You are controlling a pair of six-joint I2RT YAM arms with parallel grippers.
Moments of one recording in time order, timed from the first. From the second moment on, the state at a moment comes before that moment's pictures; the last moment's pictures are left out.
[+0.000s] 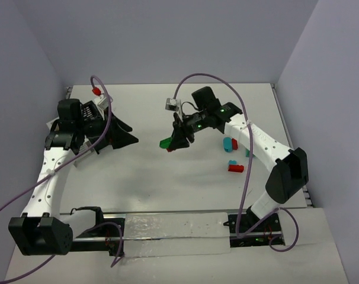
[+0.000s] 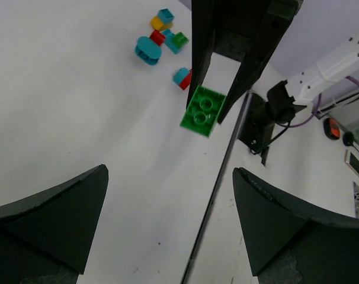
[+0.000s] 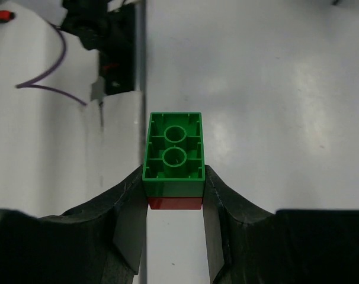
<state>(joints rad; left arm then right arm) -0.04 1.12 1.08 -0.52 1.15 0.04 0.58 1.59 1.46 -0.70 -0.94 -0.30</state>
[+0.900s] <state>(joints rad) -0.37 1.09 0.97 -0.32 1.11 -0.15 0.71 1.59 1.53 -0.70 -1.02 -0.21</state>
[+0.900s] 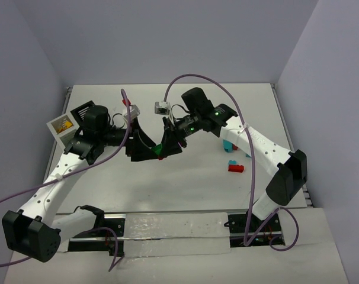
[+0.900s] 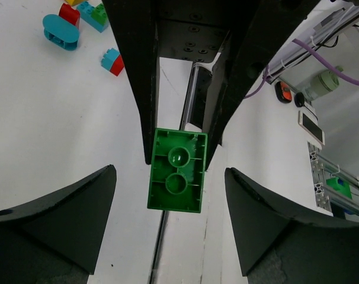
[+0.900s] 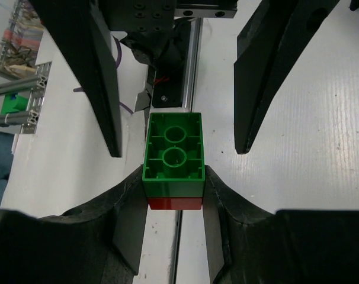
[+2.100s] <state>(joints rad) -0.19 1.01 0.92 -0.21 1.15 -0.34 0.74 1.60 1.54 -0.62 -0.92 -0.25</state>
